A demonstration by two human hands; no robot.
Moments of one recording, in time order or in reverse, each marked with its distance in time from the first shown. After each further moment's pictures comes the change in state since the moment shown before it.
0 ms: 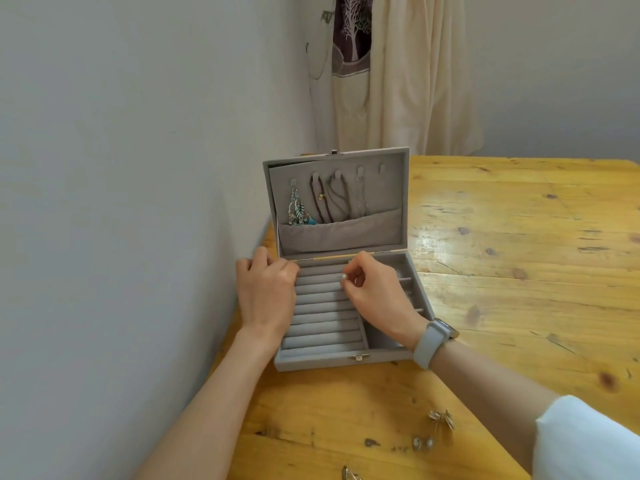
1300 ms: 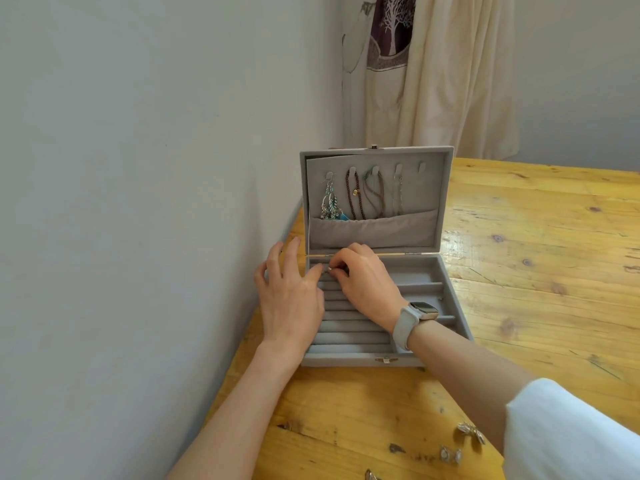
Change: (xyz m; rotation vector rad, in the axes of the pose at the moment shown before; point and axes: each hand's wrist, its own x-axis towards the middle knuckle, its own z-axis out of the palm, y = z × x) left_hand -0.023 0.004 -0.009 0.040 -0.104 -0.132; right_hand 0.034 -0.012 0.044 -0.268 -0.071 -0.203
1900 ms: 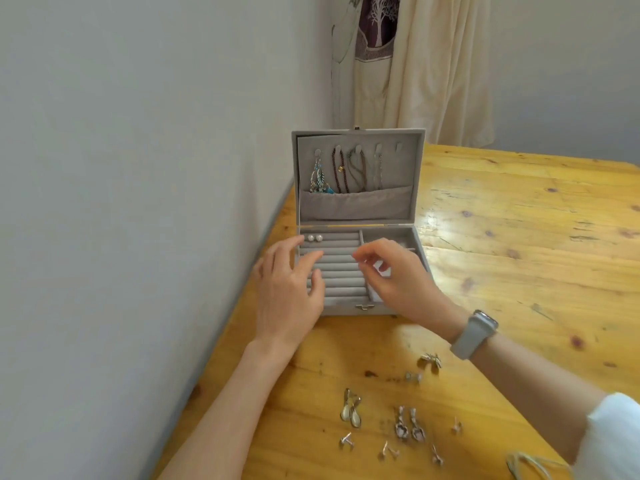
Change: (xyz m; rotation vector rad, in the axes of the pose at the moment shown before) left_hand -0.049 0.020 -0.048 -0.324 0.093 0.002; right_hand -0.085 -0.011 -0.067 0.139 0.010 -0.052
